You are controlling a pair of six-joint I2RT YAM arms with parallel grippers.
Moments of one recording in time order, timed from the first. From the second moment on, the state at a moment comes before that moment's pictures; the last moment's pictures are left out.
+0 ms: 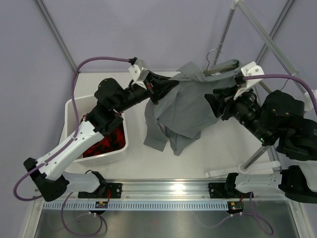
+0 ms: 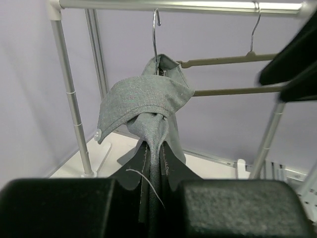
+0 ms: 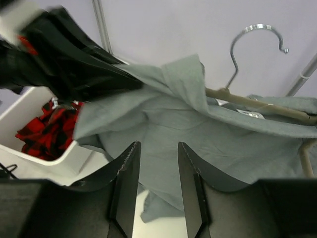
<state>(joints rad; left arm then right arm) -0.80 1.31 1.43 0.18 0.36 -0.12 1.15 1.08 1.95 -0.93 0.58 0.02</state>
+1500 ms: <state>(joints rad) -0.83 0.71 0.98 0.02 0.15 -0.23 1.15 1.25 1.84 -0.75 0.48 0.13</state>
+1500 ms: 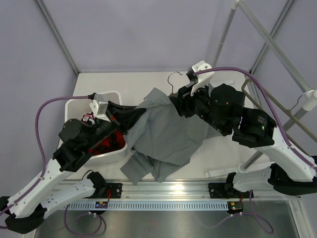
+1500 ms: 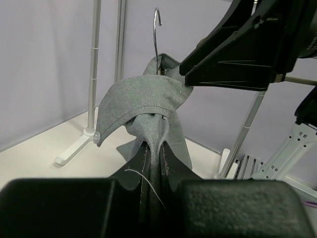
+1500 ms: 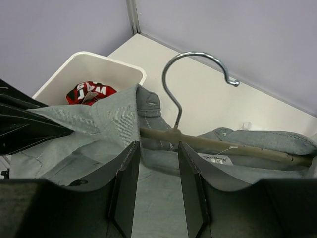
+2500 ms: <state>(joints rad) -0.83 0.60 0.92 -0.01 0.19 -0.26 1.12 1.29 1.82 -0.68 0.47 0.13</state>
